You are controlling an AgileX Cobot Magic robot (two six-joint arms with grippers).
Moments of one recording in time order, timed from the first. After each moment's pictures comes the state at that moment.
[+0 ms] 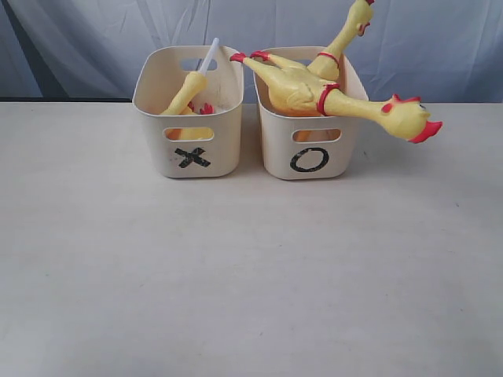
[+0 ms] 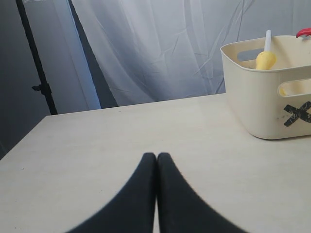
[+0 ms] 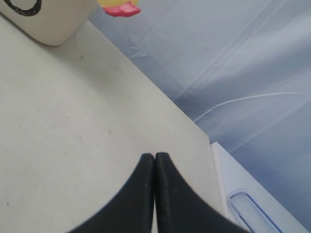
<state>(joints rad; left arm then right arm) 0.02 0.00 0.00 0.02 0.18 0.12 -0.04 0.01 0.00 0.05 0.31 -0.86</state>
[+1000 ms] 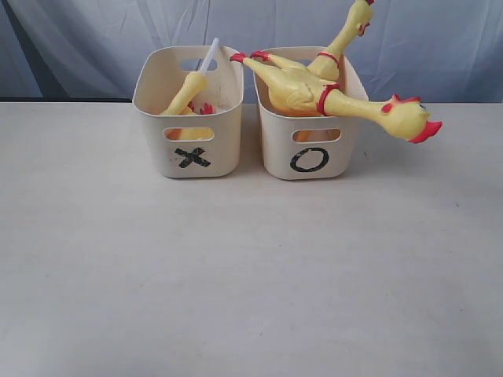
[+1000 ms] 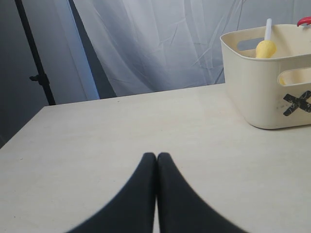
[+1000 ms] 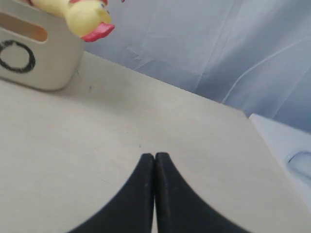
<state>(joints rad) 0.02 0.00 0.00 0.02 0.21 0.12 -0.04 0.01 0.00 0.05 0.30 -0.45</state>
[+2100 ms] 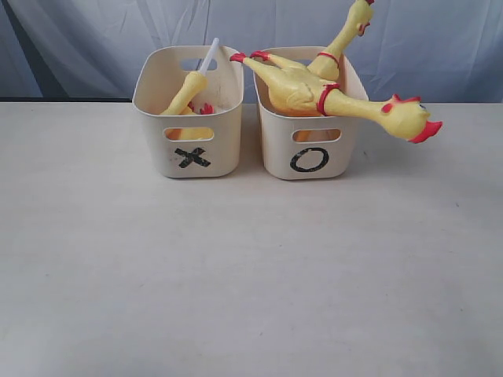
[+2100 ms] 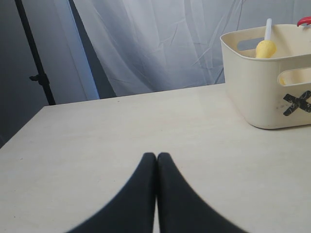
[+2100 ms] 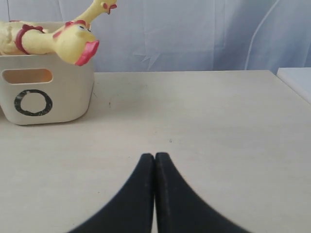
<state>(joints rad) 0.02 0.00 0.00 0.02 0.21 0.12 -0.04 0.01 0.00 0.06 0.31 -0.07</state>
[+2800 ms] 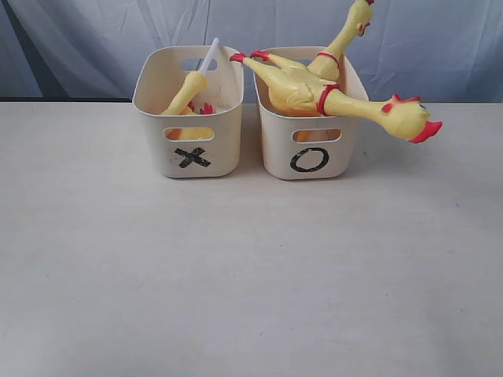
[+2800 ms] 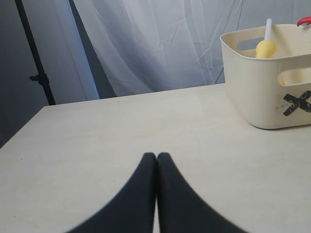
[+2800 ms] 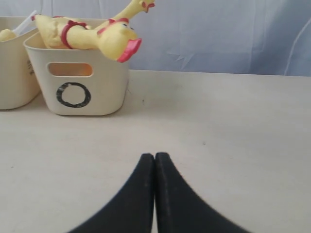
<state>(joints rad) 0.02 0.00 0.00 0.02 0.21 0.12 0.09 0.01 0.00 0.06 0.31 -0.07</state>
